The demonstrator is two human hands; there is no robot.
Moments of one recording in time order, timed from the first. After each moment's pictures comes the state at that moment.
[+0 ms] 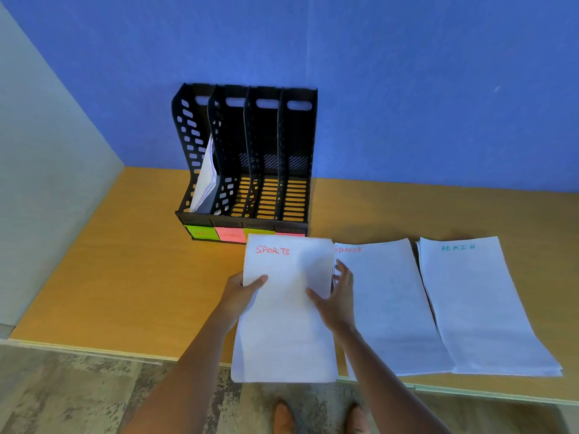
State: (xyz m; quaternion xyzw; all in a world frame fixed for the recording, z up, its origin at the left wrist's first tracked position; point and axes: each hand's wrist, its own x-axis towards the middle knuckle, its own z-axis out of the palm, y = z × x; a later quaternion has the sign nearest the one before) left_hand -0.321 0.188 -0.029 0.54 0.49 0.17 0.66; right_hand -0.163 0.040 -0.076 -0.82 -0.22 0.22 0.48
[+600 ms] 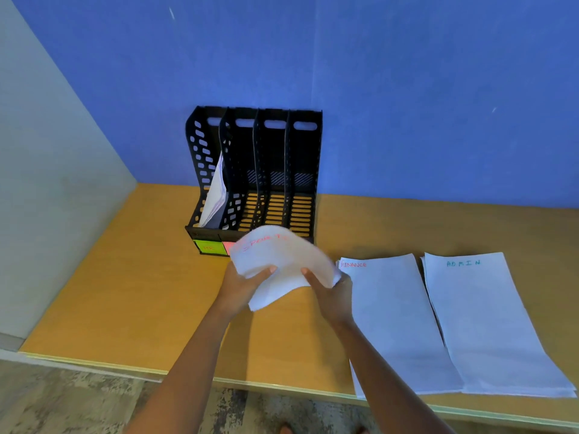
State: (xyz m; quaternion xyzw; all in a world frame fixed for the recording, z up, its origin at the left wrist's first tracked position) left_hand -0.319 0.207 0.028 0.61 0.37 0.28 0.65; right_hand -0.171 0.071 -0.003 -0.67 -0.27 0.21 0.66
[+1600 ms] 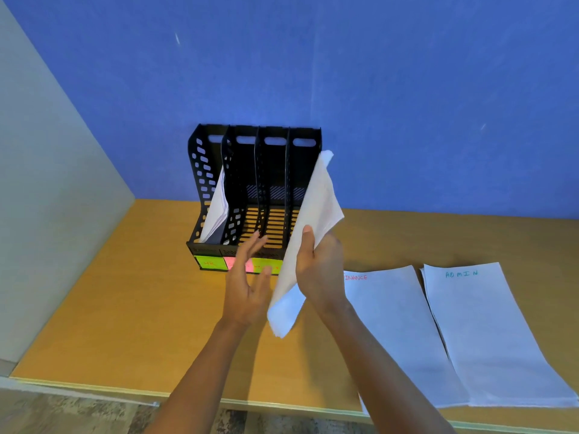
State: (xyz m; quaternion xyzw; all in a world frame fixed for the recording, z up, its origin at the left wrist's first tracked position) left_hand -0.308 0.209 0.042 0.76 0.23 0.41 0.44; right_hand -0.204 0.112 0.142 -0.75 -0.31 0.08 0.58
